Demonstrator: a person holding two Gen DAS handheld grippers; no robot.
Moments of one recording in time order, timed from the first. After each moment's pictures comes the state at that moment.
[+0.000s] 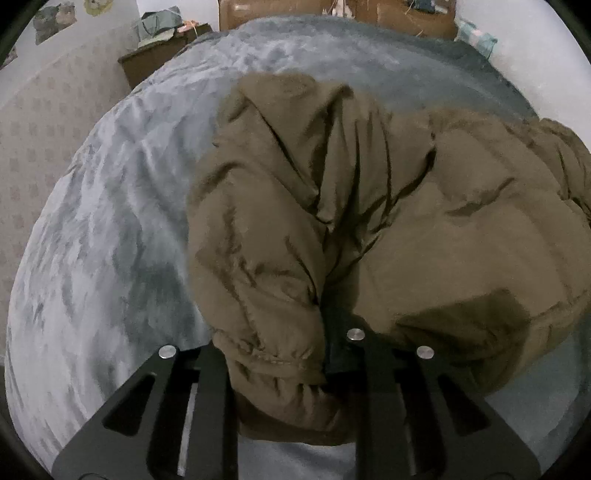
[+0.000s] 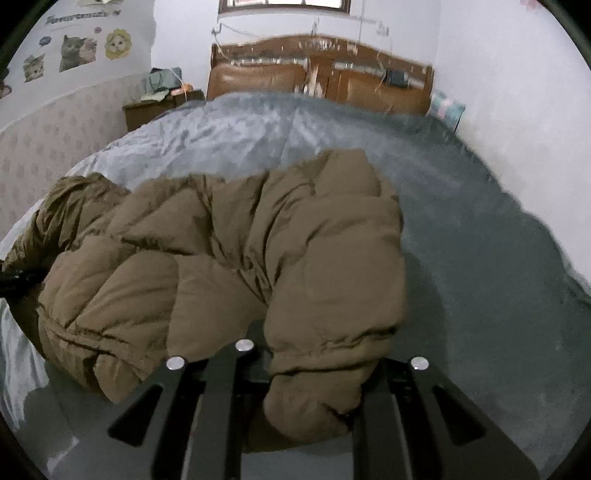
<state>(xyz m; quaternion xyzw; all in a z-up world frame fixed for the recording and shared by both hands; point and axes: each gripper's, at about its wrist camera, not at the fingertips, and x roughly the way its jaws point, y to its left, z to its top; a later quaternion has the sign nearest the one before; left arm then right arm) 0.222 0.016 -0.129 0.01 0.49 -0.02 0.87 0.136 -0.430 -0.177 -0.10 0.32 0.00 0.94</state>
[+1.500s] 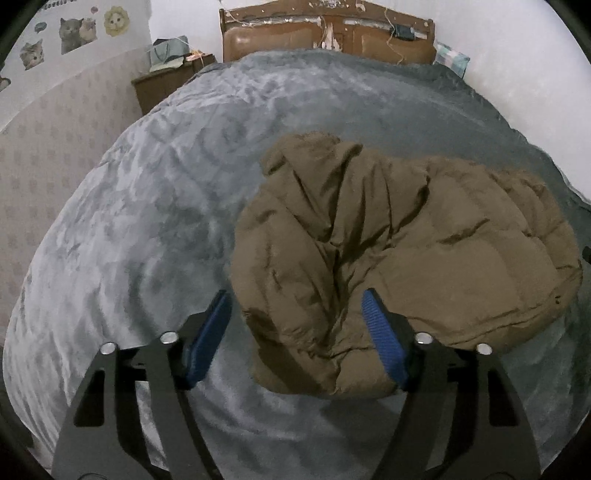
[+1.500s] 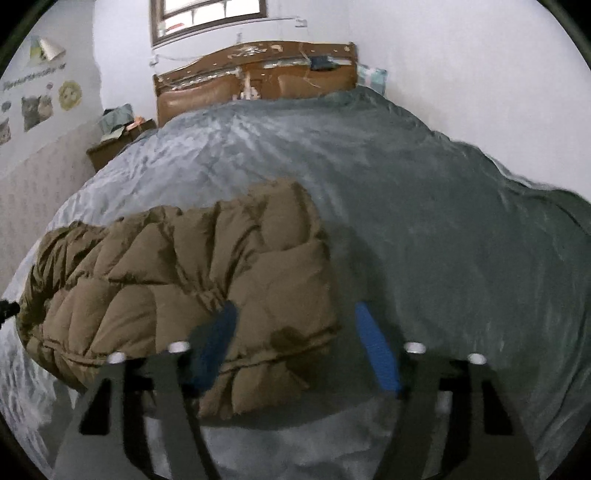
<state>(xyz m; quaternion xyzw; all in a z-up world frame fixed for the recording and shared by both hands) 0.048 0.008 -0.088 0.01 0.45 -0.03 0.89 -0.026 -0.539 -0.186 0.01 0.34 -0.05 0.94</state>
